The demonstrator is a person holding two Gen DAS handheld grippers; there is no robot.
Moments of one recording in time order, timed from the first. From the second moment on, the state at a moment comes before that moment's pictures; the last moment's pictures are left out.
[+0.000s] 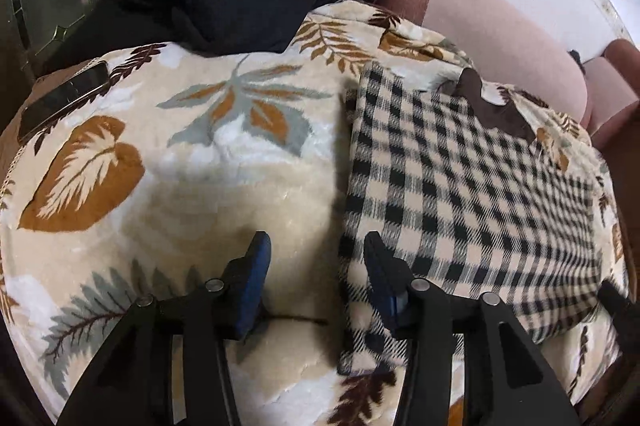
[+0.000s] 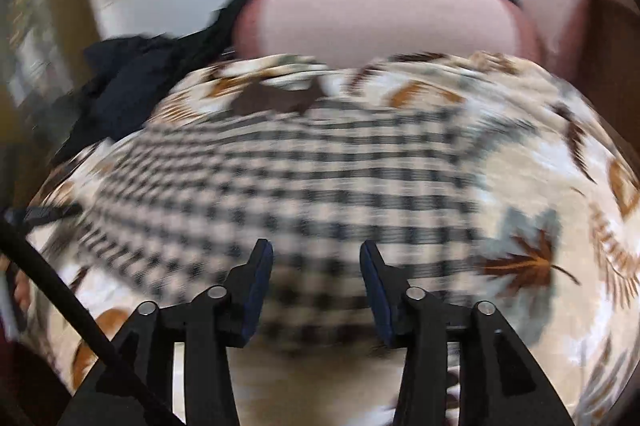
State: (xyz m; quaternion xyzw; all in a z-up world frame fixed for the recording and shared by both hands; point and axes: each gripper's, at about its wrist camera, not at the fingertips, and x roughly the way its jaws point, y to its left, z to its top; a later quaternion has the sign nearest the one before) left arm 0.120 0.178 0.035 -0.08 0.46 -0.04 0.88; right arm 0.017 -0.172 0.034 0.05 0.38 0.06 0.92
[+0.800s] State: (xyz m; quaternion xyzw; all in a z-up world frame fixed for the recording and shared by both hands) left arm 0.270 0.180 -0.017 -0.26 0.52 -0.26 0.77; right arm 0.030 0.103 -0.030 -0.28 0.33 0.16 0.89
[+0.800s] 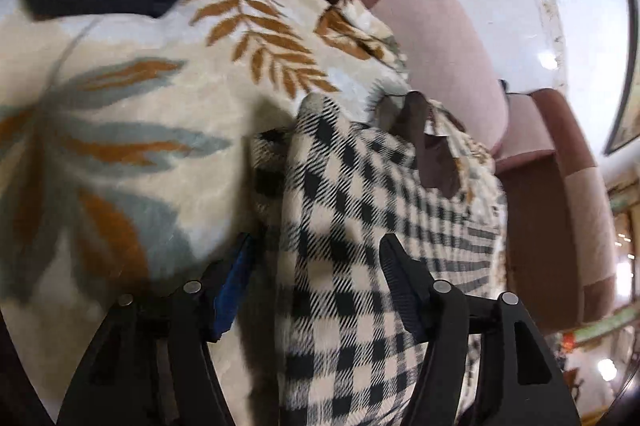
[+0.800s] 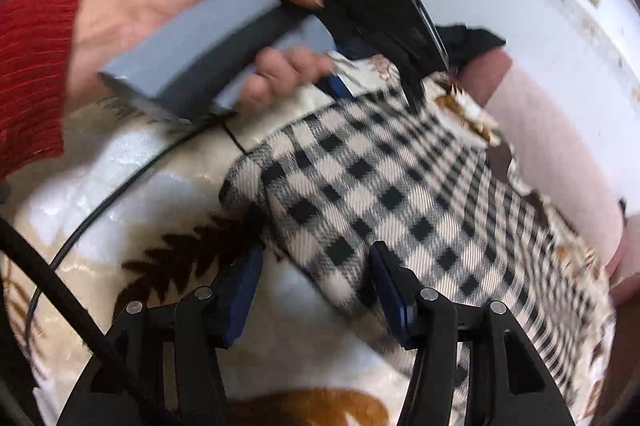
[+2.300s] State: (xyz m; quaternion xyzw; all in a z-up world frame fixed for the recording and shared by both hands) left arm 0.218 -0.223 0.073 -0.01 0.53 -0.30 0.79; right arm -0.015 -0.232 0.048 0.07 0.35 -0.01 0.94
